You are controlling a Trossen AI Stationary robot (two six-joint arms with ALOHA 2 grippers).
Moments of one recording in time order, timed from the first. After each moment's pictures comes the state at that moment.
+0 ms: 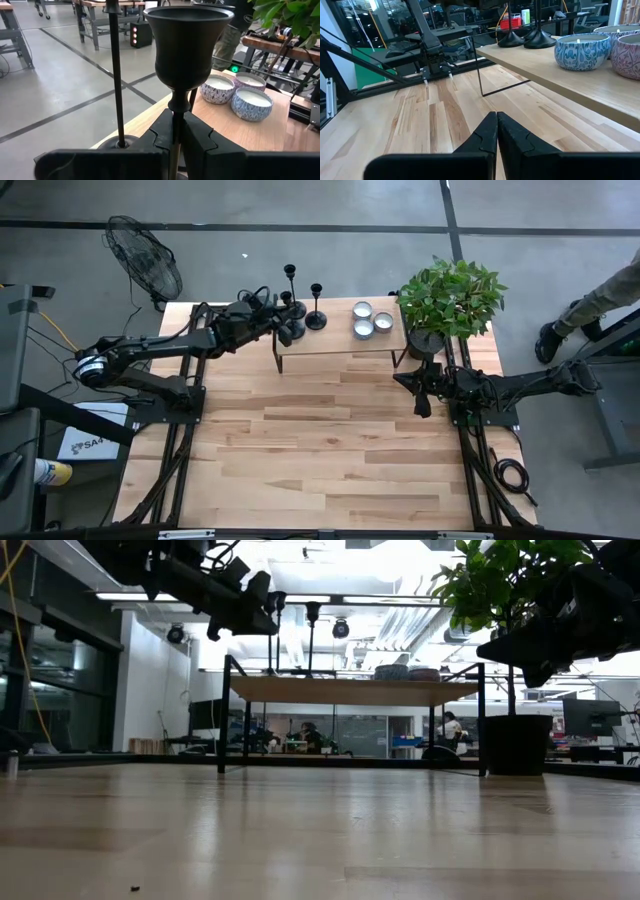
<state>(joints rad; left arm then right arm) 0.44 1.22 0.75 0.34 -0.26 -0.14 0.05 0.40 0.01 0.32 0.33 0.21</state>
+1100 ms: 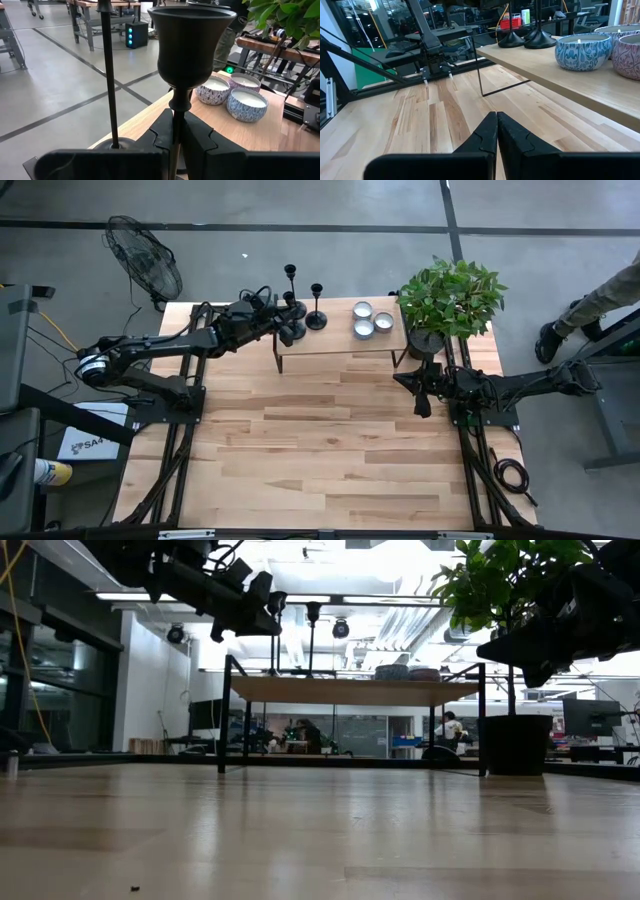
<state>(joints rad) 0.44 1.24 0.75 0.35 -0.23 -0.15 0.05 0.40 0.01 0.32 0.33 0.21</state>
